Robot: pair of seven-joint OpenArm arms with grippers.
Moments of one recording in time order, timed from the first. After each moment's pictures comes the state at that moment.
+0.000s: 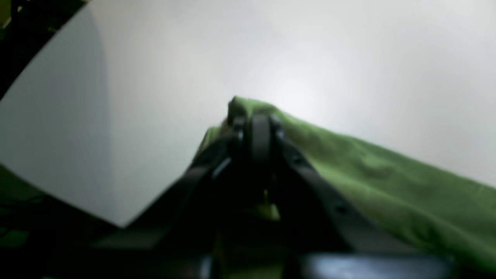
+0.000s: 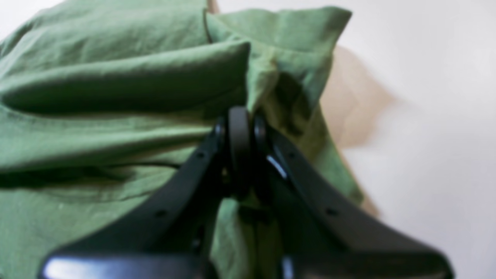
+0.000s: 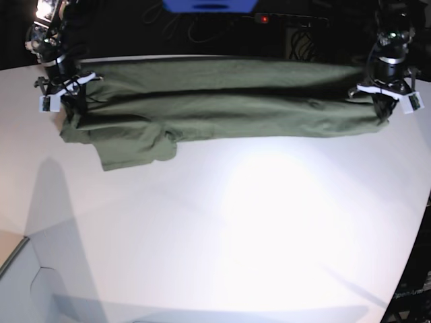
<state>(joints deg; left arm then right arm) 32.9 -13.3 -21.9 103.4 -28.0 0.0 14.8 -21.5 5.9 30.9 82.9 9.6 34.3 -9.3</state>
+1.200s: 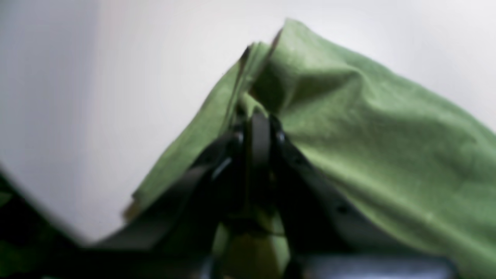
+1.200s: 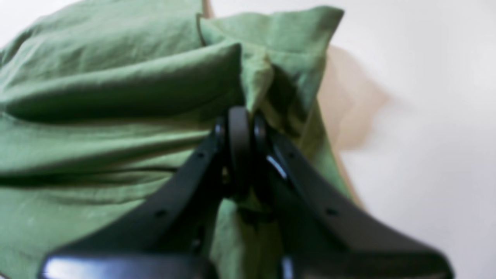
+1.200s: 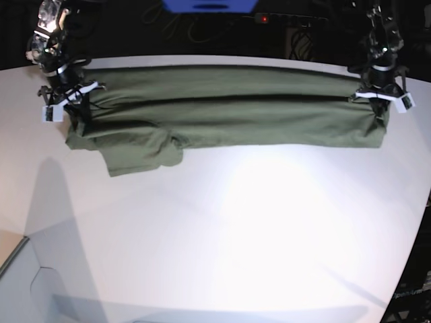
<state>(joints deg) 20.5 -12.2 -21.9 77.4 -28.0 -1.4 6.8 -18.1 5.9 30.5 81.5 10.1 34.6 -12.5</state>
